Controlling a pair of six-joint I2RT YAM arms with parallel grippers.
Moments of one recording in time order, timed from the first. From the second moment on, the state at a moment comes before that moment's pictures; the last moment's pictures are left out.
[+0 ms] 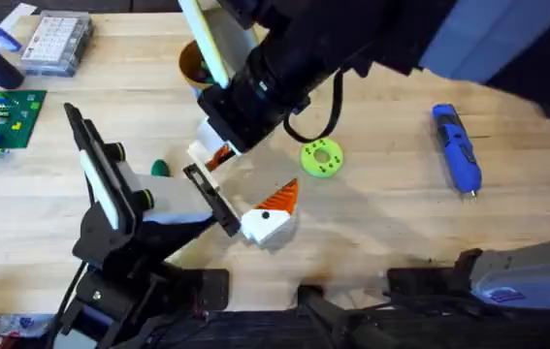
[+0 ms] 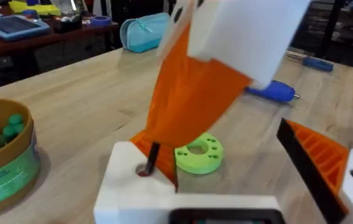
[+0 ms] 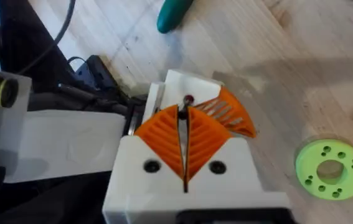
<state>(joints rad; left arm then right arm) -0.40 0.01 0.01 -0.05 0.53 -0.04 0.95 1.68 1.68 -1.04 -0.29 0.21</state>
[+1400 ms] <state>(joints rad) -0.40 0.01 0.01 -0.05 0.53 -0.06 0.95 1.73 1.68 -1.02 -0.30 0.22</state>
